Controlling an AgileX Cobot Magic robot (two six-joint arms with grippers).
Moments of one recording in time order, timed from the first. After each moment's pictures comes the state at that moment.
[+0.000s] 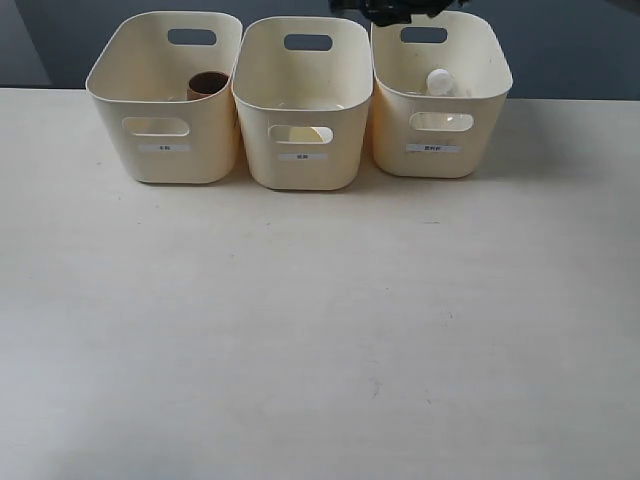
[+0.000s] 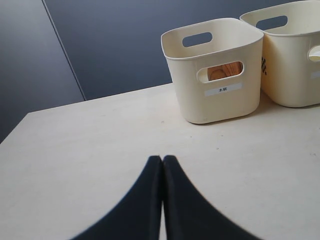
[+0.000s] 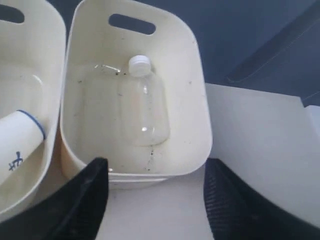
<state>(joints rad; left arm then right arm) -0.04 0.00 0.00 0.07 0.23 0.12 0.65 2.04 -1.96 -0.84 1.20 0.76</state>
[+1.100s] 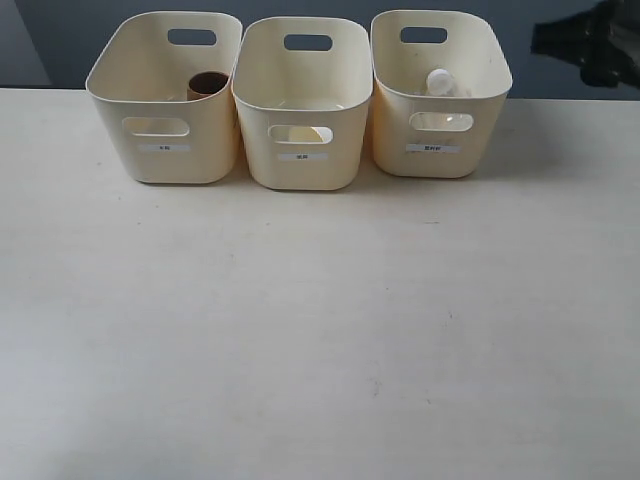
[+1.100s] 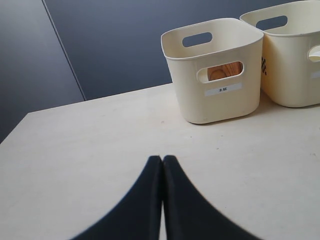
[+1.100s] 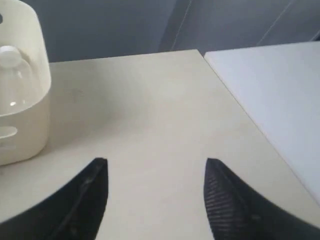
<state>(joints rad) -0.04 0.00 0.00 0.07 0.23 0.12 0.65 1.36 -1.08 -1.05 1.21 1.30</state>
